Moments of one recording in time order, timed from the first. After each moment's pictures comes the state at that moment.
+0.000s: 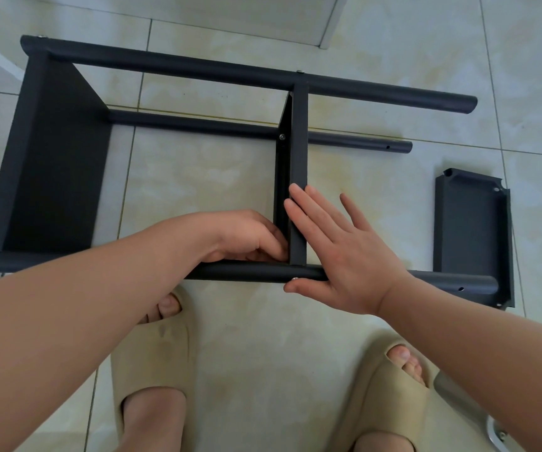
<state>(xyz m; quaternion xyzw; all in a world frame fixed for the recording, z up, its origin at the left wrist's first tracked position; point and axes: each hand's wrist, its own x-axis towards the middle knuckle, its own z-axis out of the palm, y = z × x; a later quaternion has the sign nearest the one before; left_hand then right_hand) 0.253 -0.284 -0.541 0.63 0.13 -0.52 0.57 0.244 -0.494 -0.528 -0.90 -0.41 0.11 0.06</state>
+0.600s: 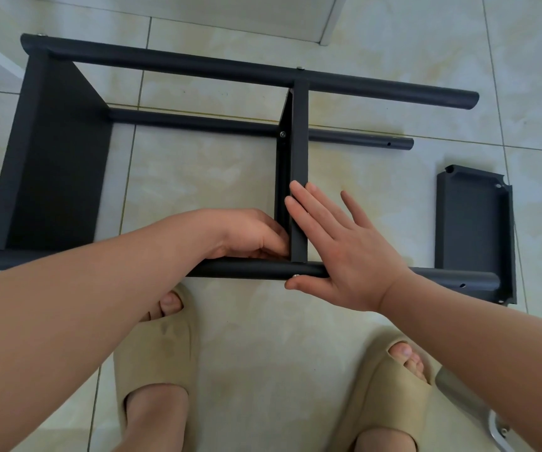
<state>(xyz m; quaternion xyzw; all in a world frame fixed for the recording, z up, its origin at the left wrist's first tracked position) 0.254 -0.287 -0.540 0.63 0.10 -0.52 0.56 0.244 -0.494 -0.528 -0.90 -0.41 0.11 0.06</state>
